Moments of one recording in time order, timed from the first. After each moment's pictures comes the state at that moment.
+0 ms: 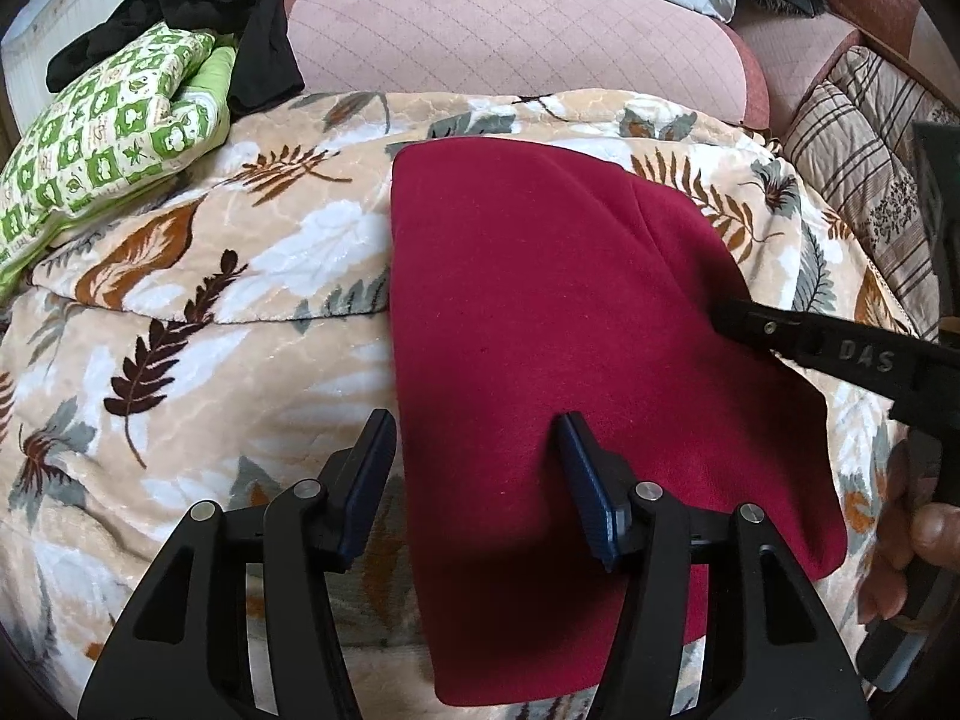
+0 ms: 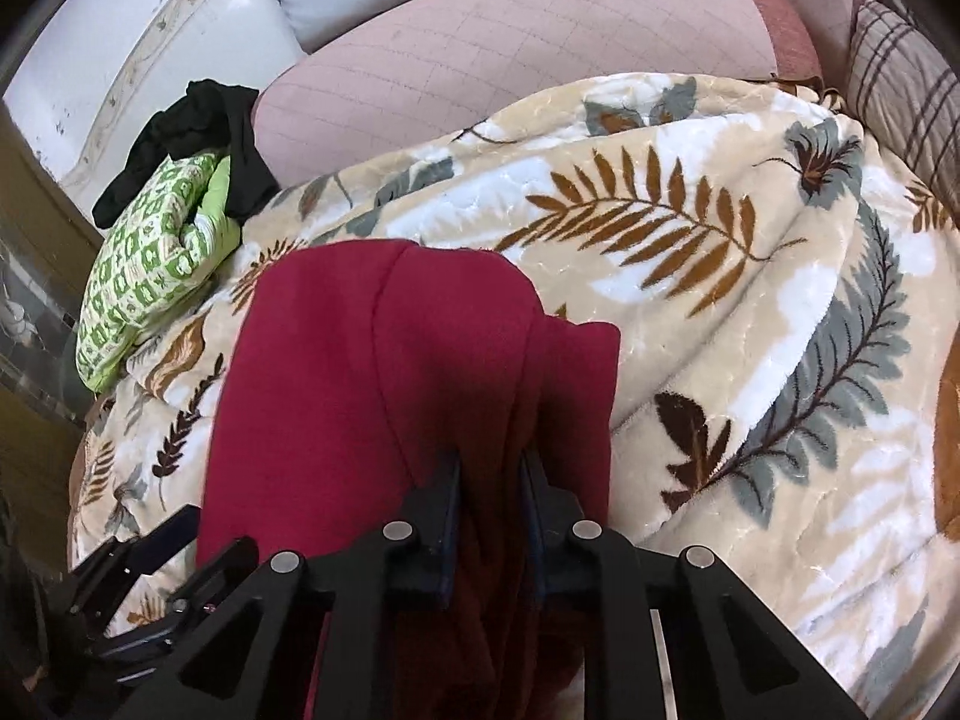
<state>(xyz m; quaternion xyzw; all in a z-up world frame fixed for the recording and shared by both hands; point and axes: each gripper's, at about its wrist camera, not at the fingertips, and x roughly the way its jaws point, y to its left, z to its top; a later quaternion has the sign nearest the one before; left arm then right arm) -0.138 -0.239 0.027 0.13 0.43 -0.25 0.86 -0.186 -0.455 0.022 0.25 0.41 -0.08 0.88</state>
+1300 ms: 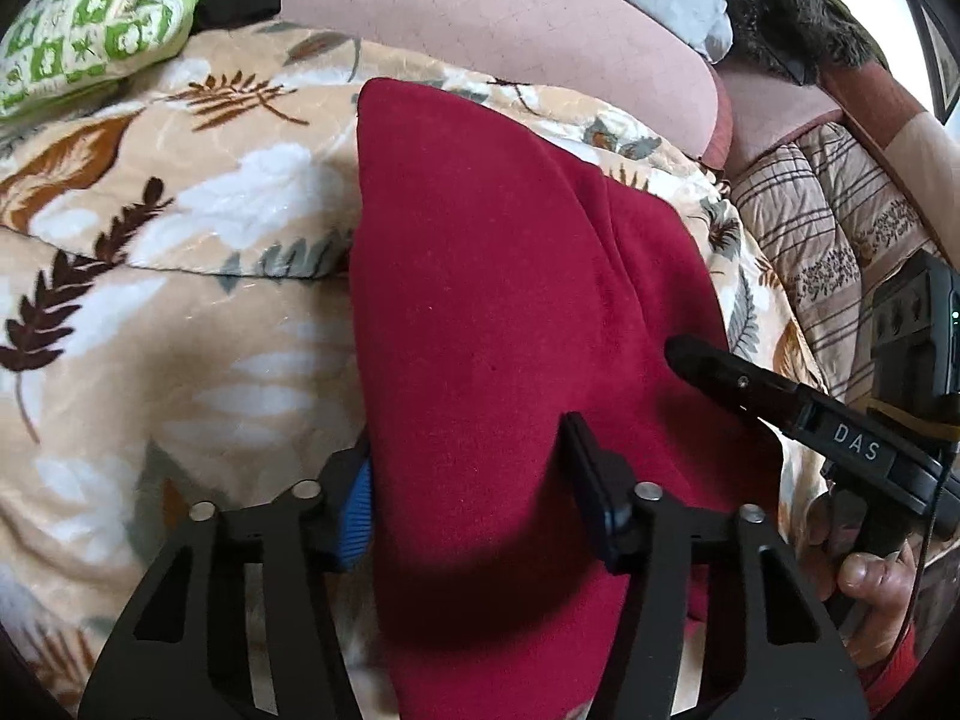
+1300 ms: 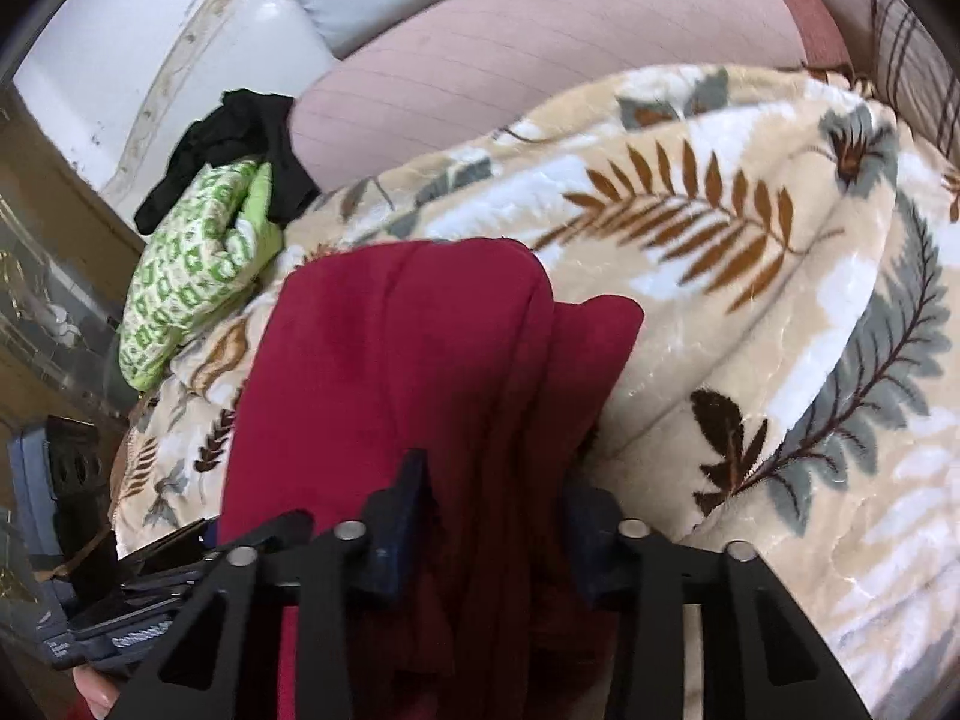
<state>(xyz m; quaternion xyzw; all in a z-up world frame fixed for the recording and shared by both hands) -0.109 -0.220 0.023 0.01 0.49 -0.33 0.80 -0.194 -0.449 0.022 0.27 0.39 -0.02 0.88</state>
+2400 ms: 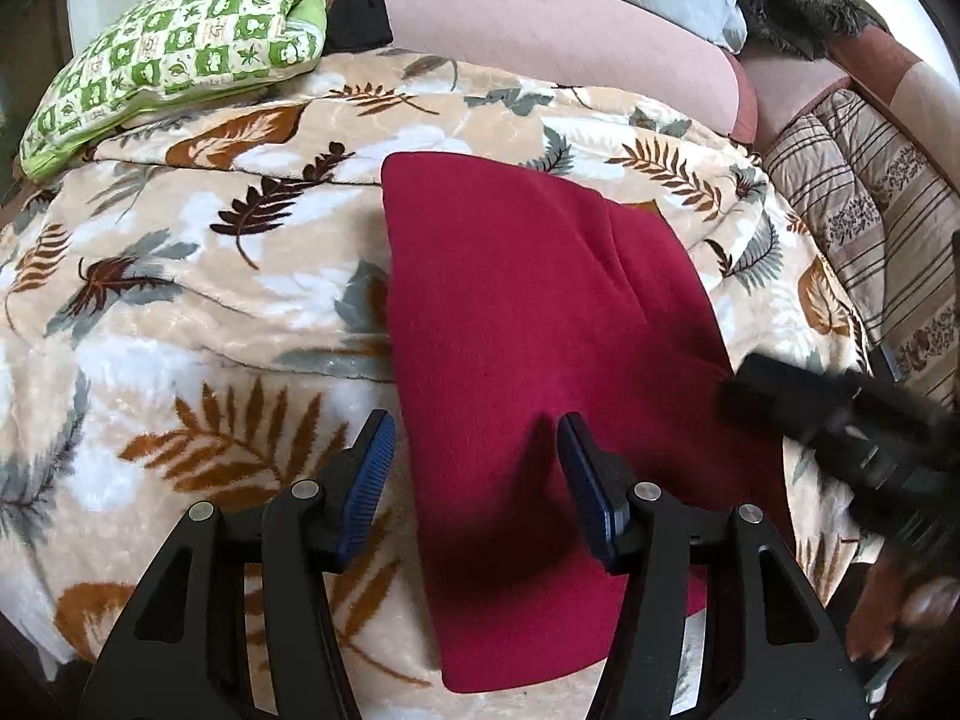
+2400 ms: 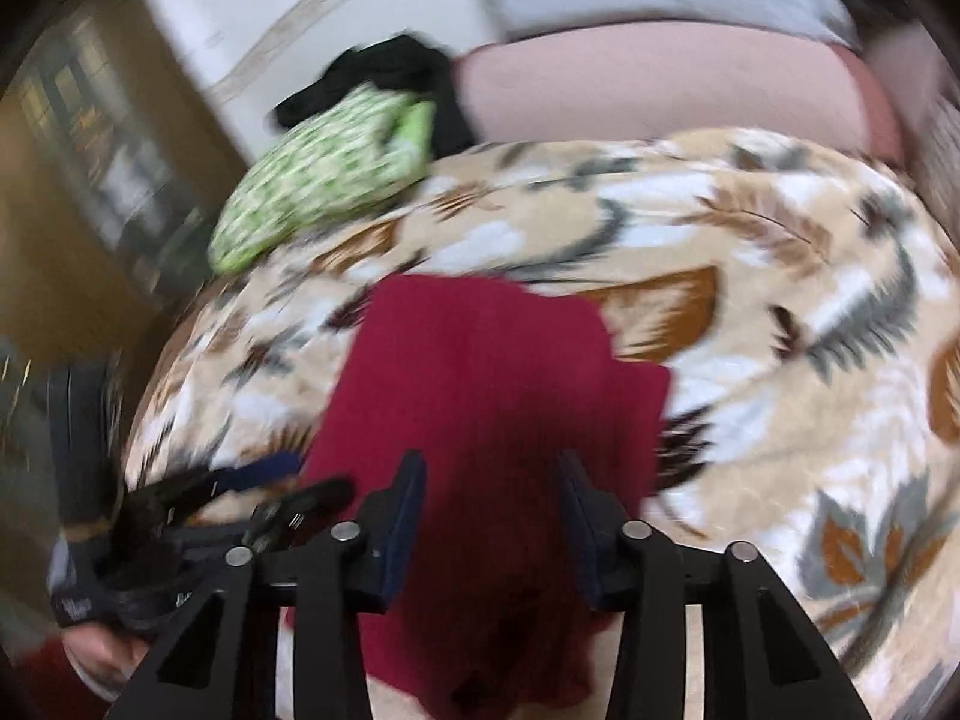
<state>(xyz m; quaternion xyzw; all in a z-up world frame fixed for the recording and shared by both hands) -0.219 -0.124 0.049 0.07 0.47 -0.24 0.85 -0.289 -0.299 0.068 0.14 0.41 0.06 0.90</state>
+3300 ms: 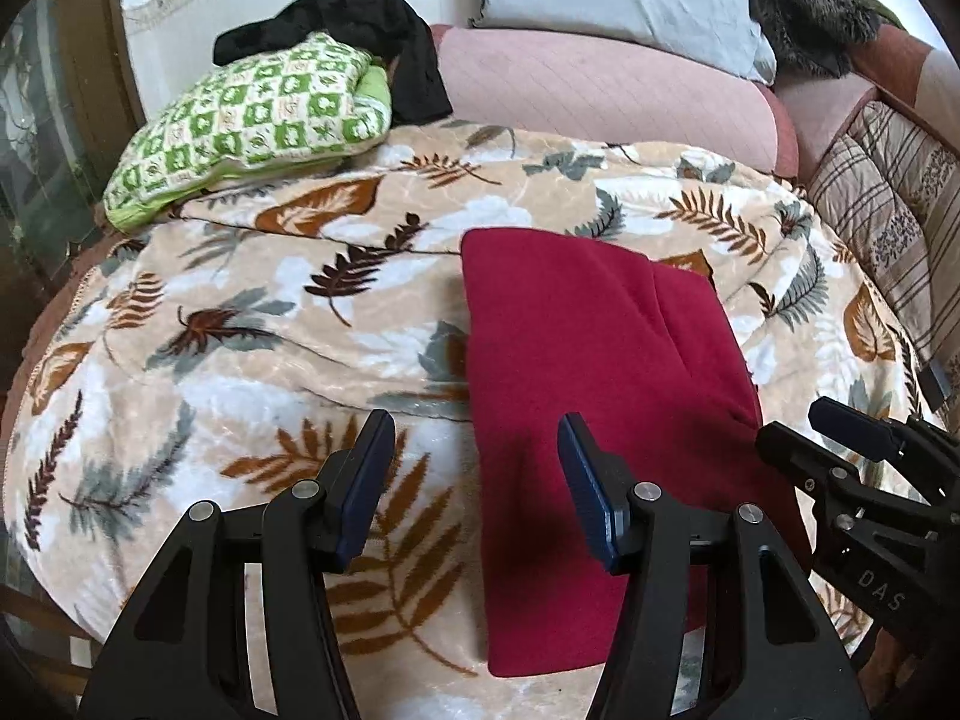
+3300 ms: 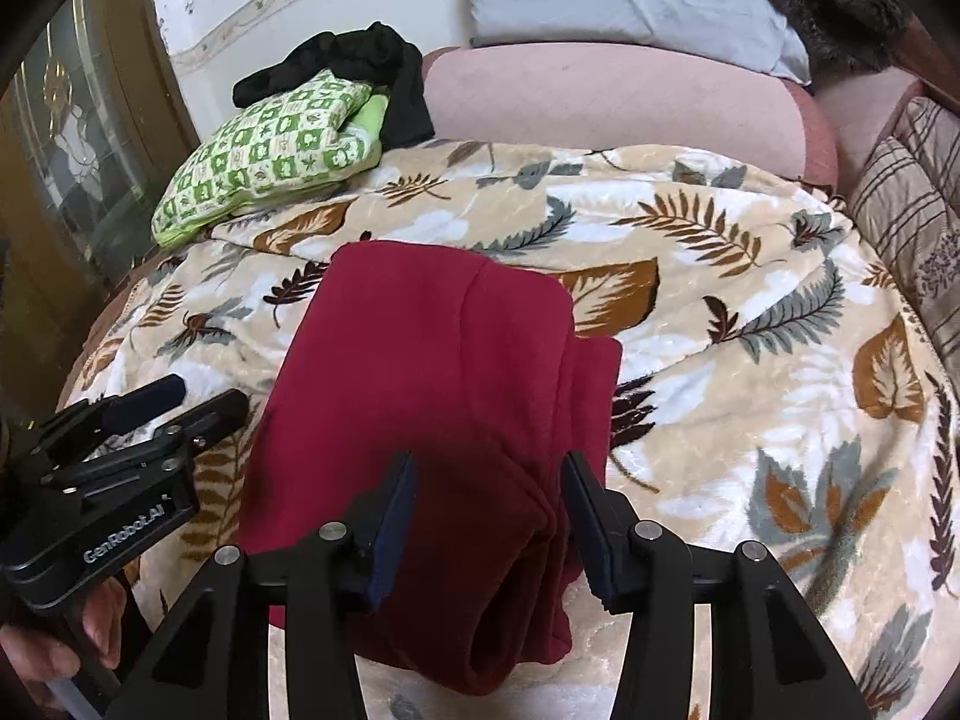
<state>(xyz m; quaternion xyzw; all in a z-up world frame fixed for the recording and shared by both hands) -0.246 -0.114 0.083 0.10 0.39 -0.16 0.90 -0.318 -0.278 0.075 0.09 0.40 -0.06 0.91</state>
